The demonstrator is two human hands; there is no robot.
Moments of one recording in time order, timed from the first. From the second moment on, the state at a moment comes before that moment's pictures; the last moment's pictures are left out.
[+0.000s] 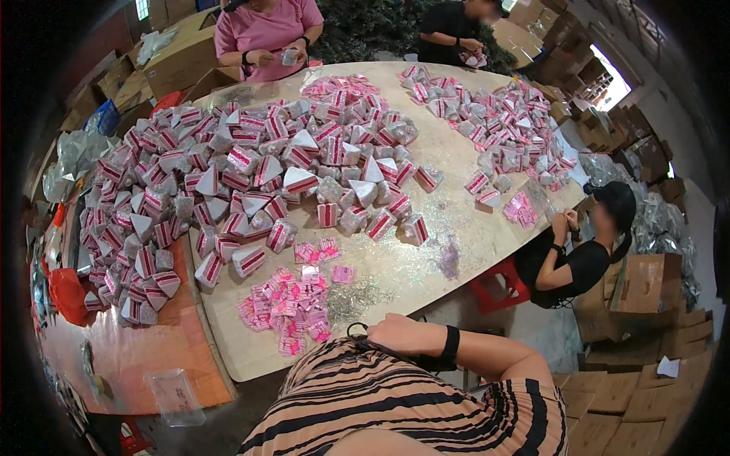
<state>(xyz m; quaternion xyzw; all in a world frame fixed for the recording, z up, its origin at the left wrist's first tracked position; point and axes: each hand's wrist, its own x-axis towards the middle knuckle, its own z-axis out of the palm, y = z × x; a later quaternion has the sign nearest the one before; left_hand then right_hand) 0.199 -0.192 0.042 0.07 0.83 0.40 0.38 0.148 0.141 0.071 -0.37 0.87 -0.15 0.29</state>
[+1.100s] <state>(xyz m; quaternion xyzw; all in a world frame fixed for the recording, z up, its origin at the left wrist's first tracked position) 0.223 -0.213 0.062 0.06 0.83 0.39 0.40 0.178 0.176 0.091 -0.26 0.85 -0.30 0.34</state>
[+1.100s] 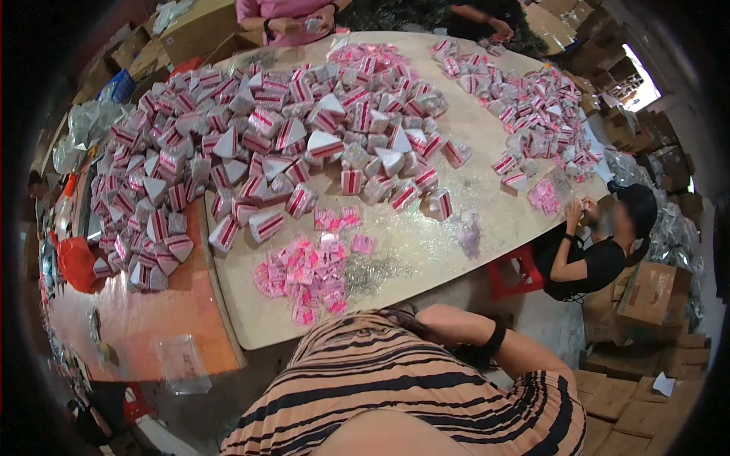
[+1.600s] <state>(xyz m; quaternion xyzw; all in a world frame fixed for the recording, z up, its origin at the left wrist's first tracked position) 0.195 -0.258 0.101 0.12 0.81 0.24 0.52 0.127 0.226 0.067 -0.20 0.85 -0.27 0.41</state>
